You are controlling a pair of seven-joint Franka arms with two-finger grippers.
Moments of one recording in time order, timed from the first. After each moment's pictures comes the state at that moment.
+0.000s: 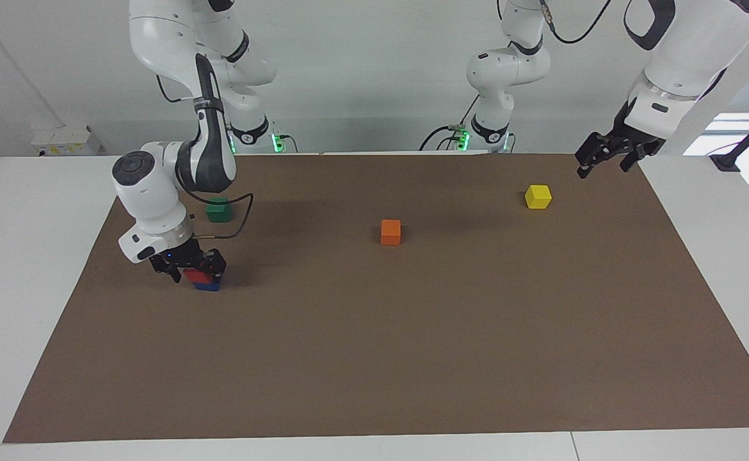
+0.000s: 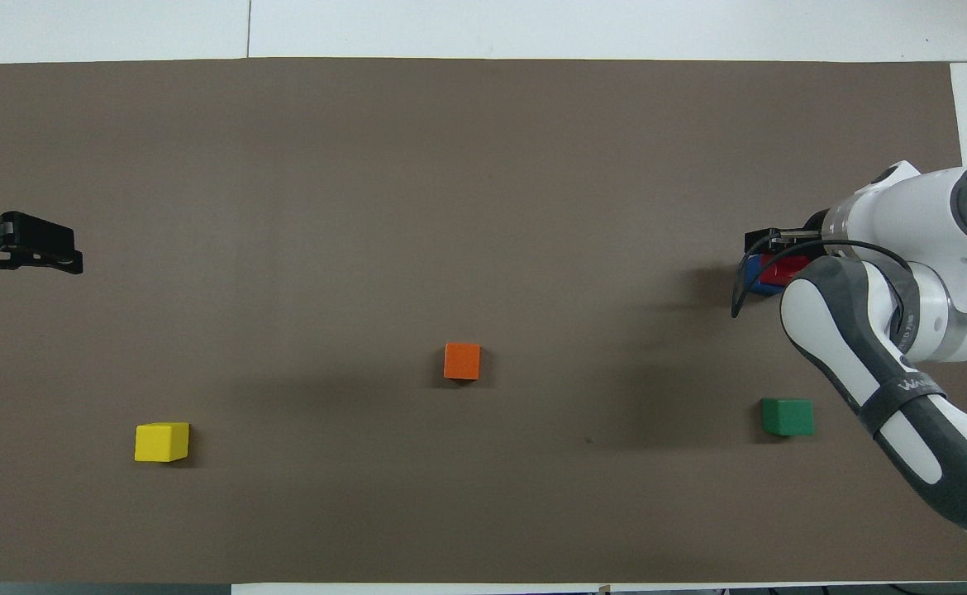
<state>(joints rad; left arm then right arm) 0.14 -0.01 -0.19 -1.58 0.00 1.53 -0.13 0.01 0.22 -0.05 -2.05 0.02 2.36 0.02</state>
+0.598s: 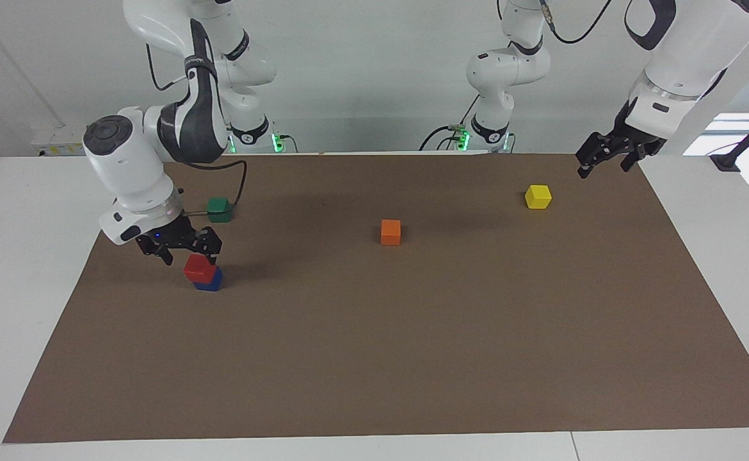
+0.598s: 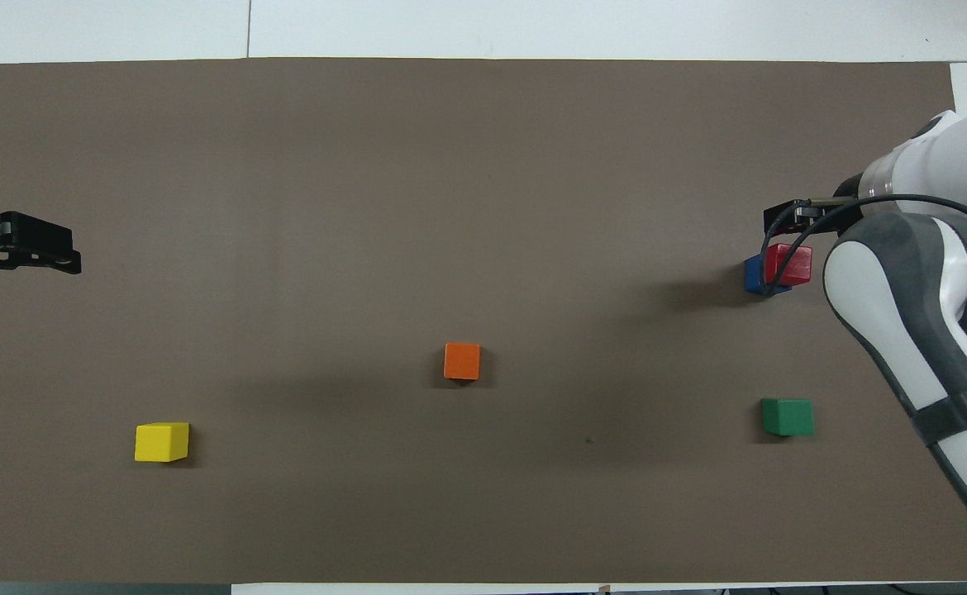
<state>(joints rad) 0.15 -0.01 -0.18 -1.58 0.00 1.53 -0.13 0.02 0.14 -0.03 -1.84 0.02 2.03 0.02</state>
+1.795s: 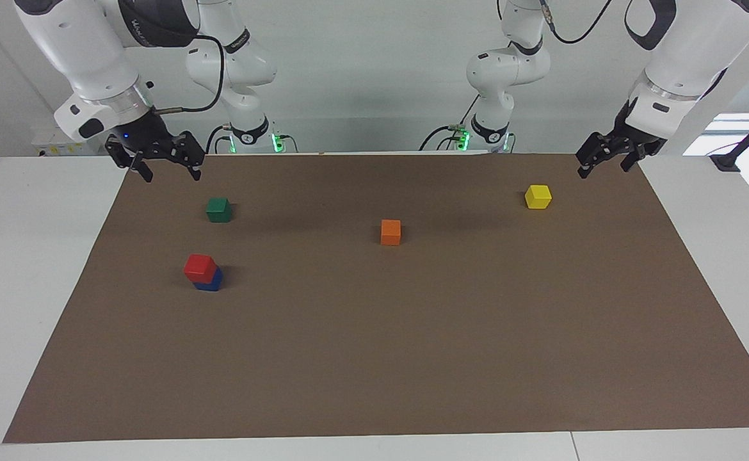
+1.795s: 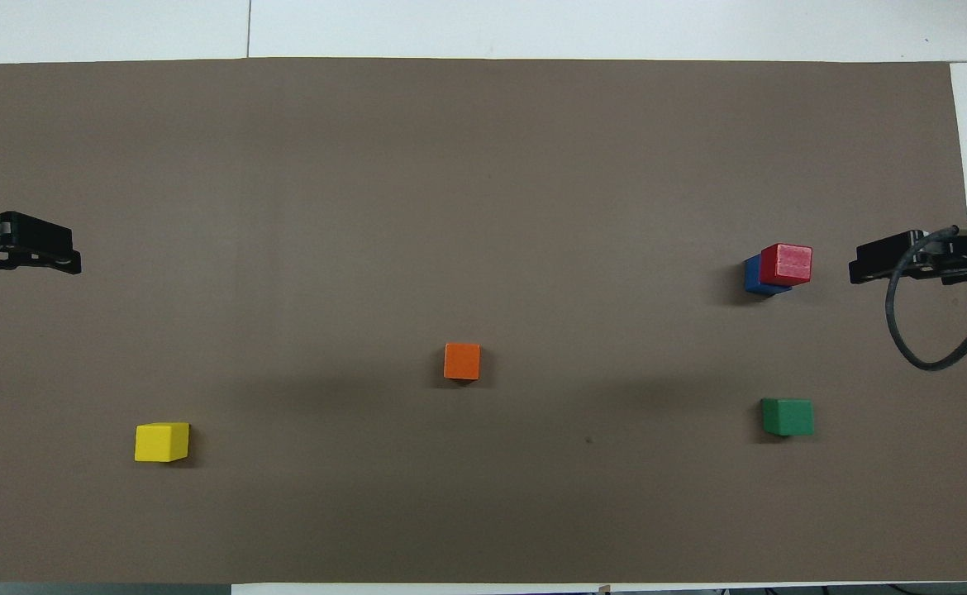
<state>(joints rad) 0.15 -0.01 -0.18 -1.58 0.00 1.53 -0.13 0.01 -0.06 -0.02 -1.69 0.05 1.59 0.02</state>
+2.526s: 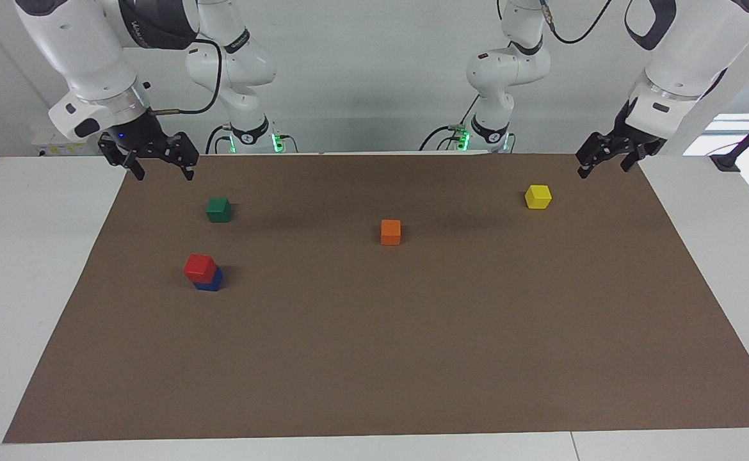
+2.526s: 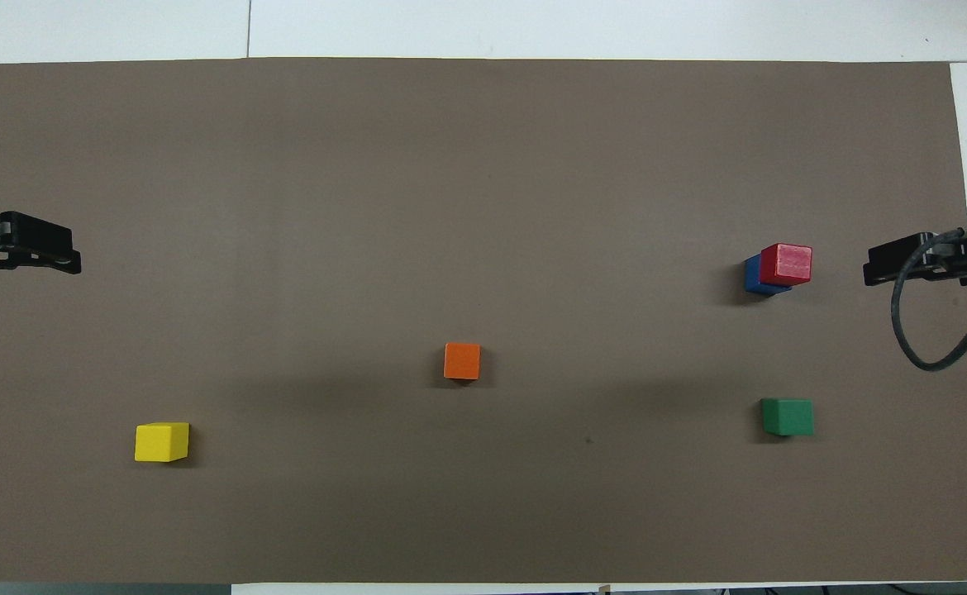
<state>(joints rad) 0.15 -0.01 -0.18 -1.58 0.00 1.53 -0.13 0.01 -0.06 -0.02 -1.69 -0.01 1.59 0.02</state>
